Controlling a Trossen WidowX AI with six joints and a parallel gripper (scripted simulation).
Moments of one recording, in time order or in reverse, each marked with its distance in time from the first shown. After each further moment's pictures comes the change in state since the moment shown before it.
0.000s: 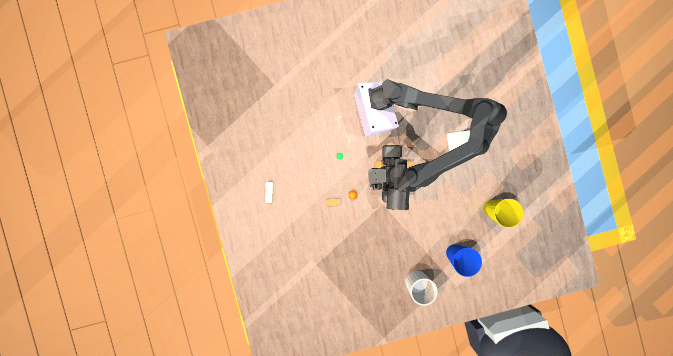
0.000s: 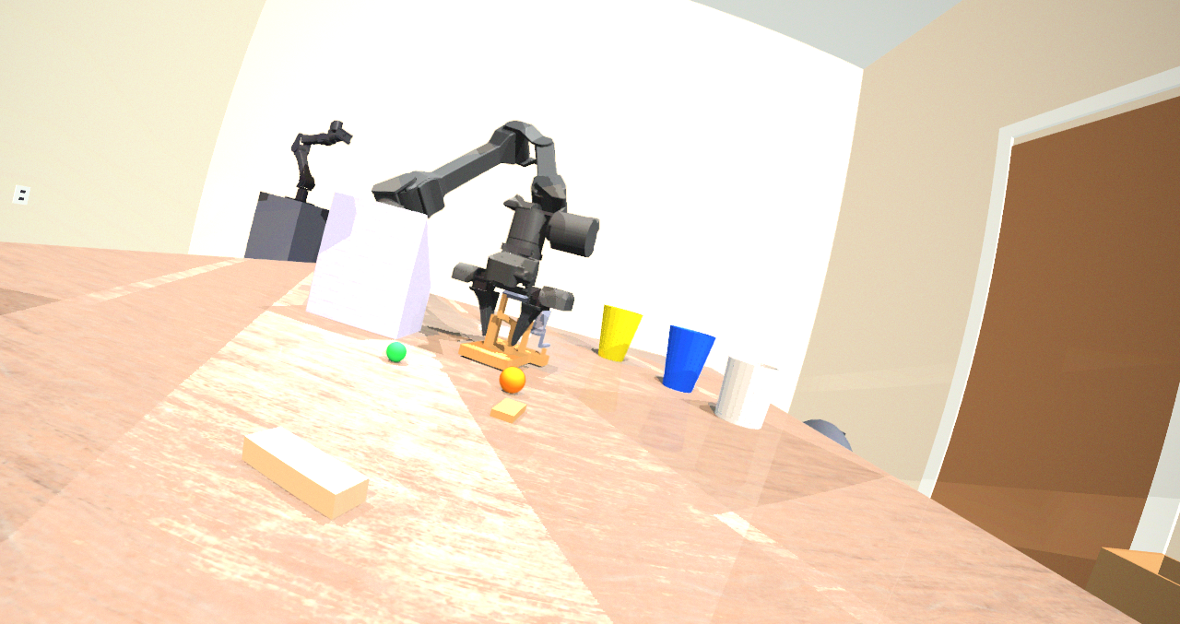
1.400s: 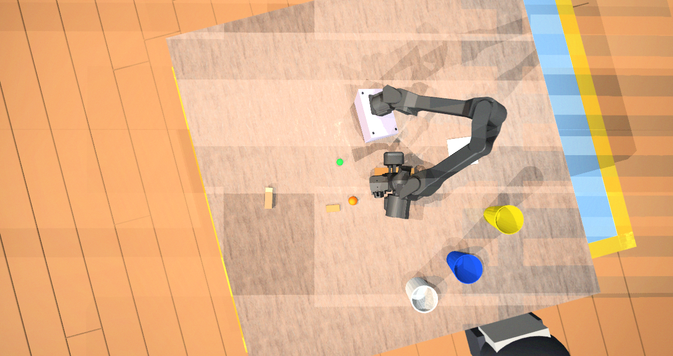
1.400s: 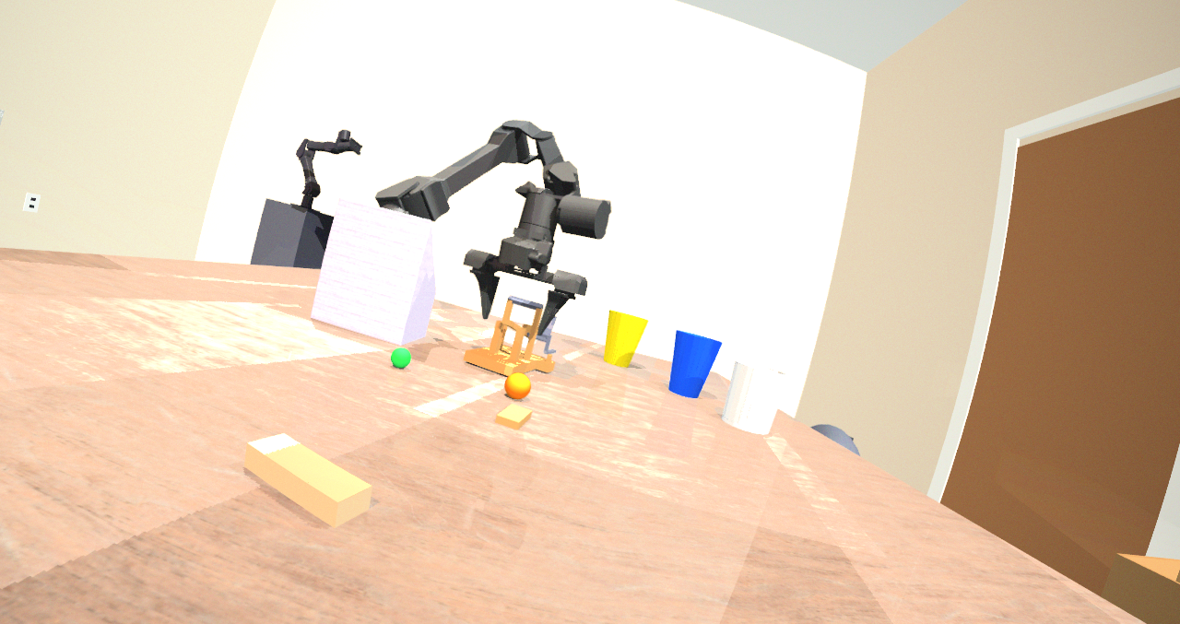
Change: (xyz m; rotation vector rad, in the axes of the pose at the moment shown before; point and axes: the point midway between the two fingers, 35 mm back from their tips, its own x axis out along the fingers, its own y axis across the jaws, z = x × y) arm -0.032 0.004 0.001 -0.007 -0.006 0.014
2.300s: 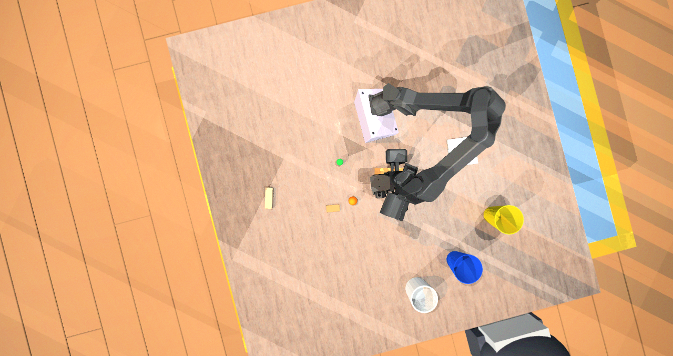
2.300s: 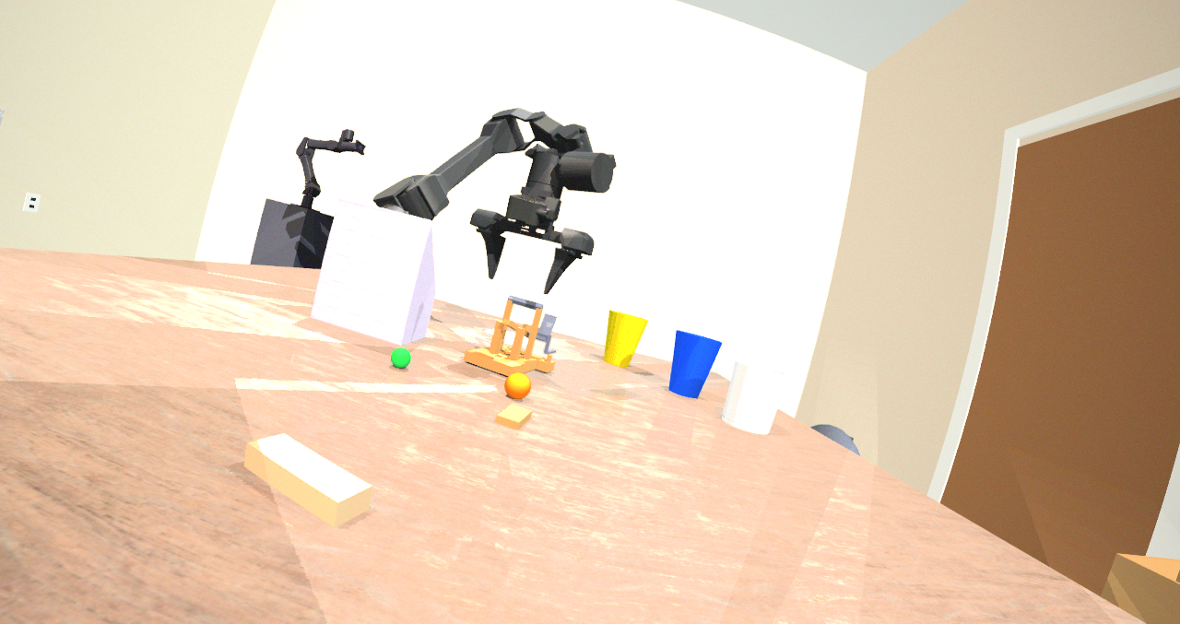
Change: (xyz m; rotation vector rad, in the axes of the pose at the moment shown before) arm -0.062 -0.005 0.003 -0.007 0.019 -0.012
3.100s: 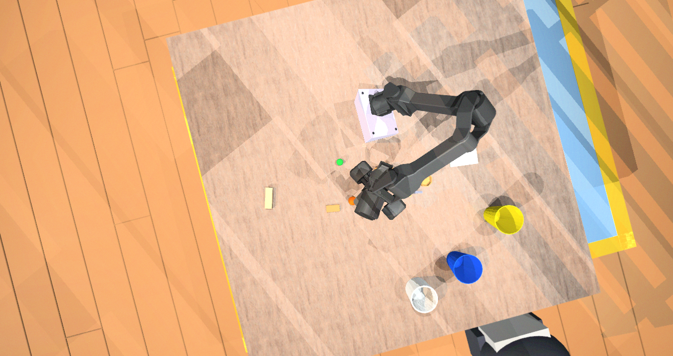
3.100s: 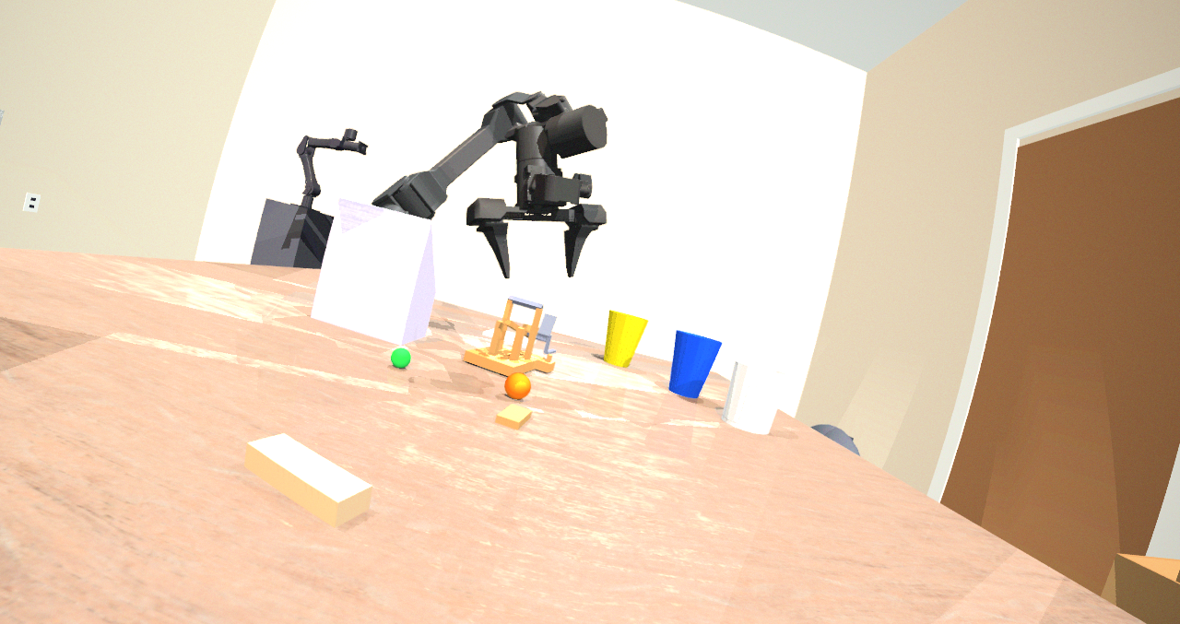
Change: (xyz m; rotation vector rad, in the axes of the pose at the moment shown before) arm -0.021 0.040 0.059 -0.690 -0.050 0.297
